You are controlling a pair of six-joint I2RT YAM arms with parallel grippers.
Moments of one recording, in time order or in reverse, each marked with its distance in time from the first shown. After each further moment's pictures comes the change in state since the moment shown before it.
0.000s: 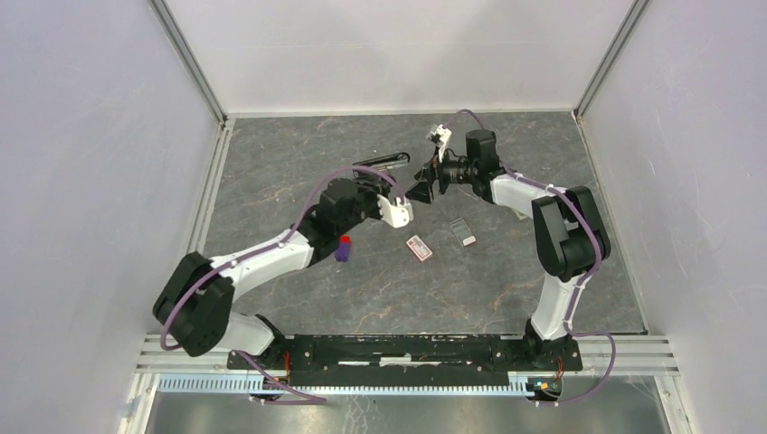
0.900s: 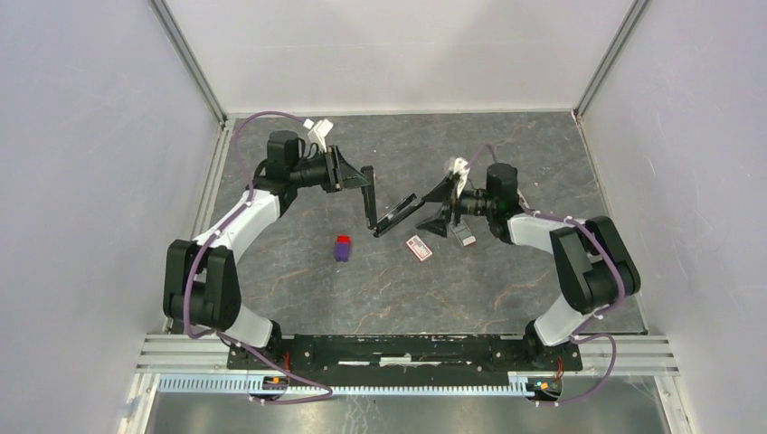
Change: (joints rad) left arm 0.495 0.087 0.280 -0.367 0.875 -1.647; right arm 0.010 -0.273 -0.372 0.135 -0.143 -0.326
